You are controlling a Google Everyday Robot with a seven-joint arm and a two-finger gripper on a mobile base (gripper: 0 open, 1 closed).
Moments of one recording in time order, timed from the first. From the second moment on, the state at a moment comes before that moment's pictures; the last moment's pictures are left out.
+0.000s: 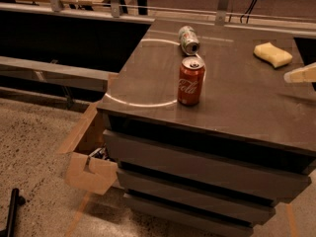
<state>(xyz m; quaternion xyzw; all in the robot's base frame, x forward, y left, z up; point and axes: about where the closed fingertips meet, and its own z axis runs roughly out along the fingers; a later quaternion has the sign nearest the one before) 0.656 -0.458 0.887 -0.19 0.85 -0.01 0.49</state>
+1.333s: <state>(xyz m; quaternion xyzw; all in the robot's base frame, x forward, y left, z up) 0.728 -0.451 0.871 -0.15 0.82 0.03 0.56</state>
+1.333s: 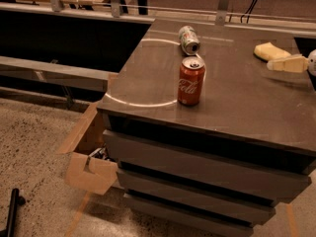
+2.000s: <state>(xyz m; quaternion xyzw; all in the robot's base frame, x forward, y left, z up) 0.750 -0.438 0.852 -0.17 0.83 0.06 0.53</state>
